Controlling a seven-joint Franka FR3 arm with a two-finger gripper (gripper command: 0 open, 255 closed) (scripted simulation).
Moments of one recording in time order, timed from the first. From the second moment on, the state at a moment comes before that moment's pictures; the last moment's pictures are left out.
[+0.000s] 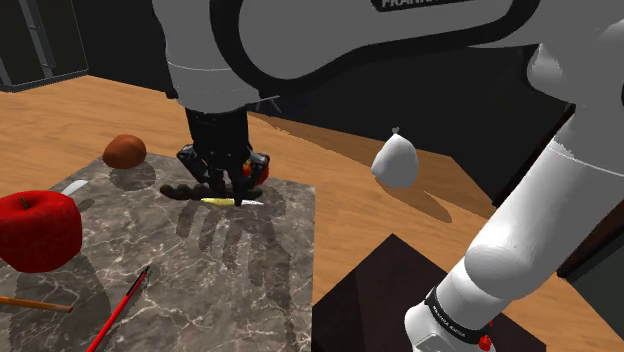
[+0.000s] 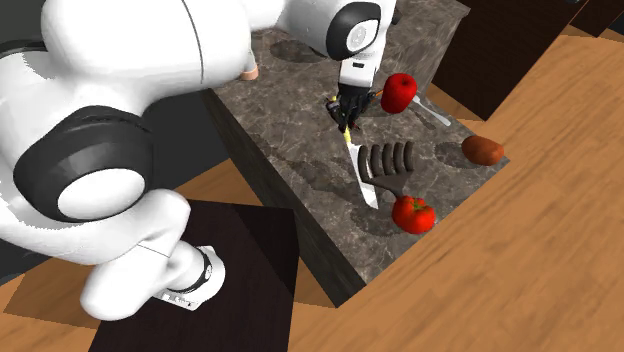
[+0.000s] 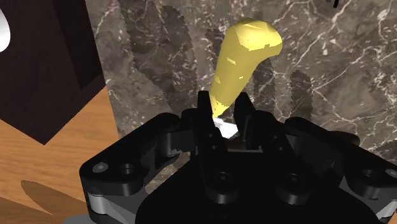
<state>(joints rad) -0.17 0.06 0.98 -1.85 -0.13 1.75 1.72</state>
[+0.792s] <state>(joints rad) 0.16 0.66 0.82 -1.15 -0.53 1.50 1.78</state>
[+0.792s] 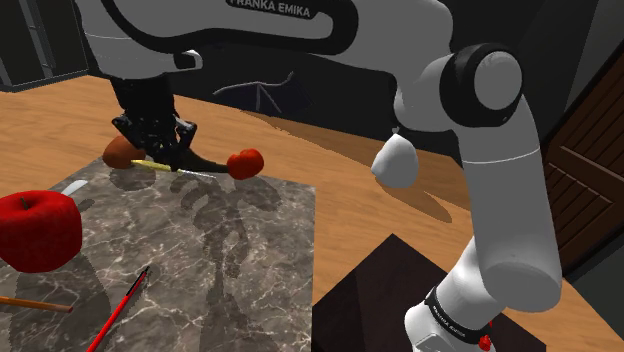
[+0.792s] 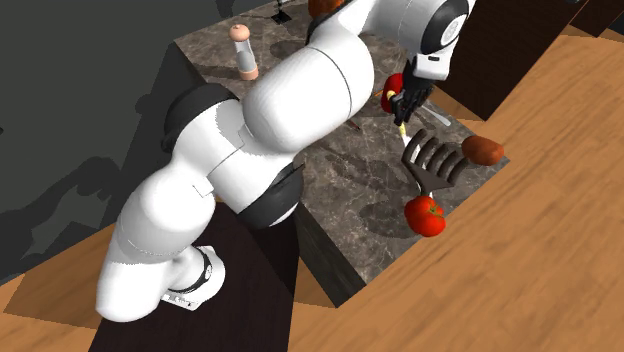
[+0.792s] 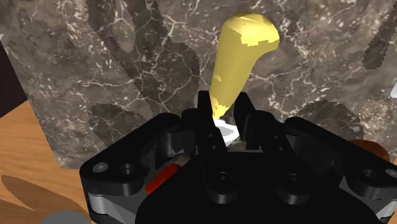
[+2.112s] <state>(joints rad) 0.13 0.72 0.79 -1.32 -0.58 1.70 1.83</state>
